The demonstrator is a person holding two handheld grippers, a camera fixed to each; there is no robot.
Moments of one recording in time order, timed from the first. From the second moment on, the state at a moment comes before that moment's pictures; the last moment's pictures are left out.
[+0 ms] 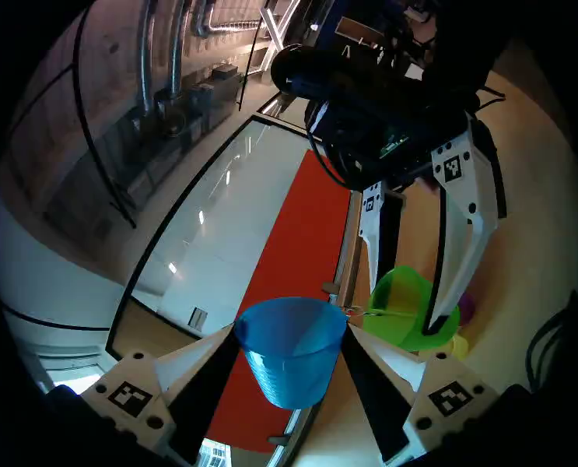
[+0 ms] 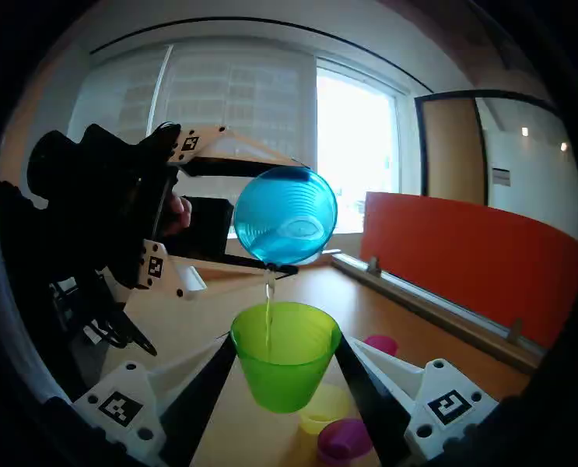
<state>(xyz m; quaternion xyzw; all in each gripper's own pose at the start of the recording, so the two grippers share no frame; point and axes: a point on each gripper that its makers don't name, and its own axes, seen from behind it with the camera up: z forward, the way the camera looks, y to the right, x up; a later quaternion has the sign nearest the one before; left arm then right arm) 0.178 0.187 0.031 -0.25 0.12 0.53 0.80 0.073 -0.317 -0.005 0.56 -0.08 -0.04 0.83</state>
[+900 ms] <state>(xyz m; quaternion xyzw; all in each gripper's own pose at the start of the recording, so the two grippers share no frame) 0.176 0.189 0.027 -0.25 0.13 0.55 0.79 0.073 -0.315 -0.005 0.55 -0.08 -0.04 0.83</state>
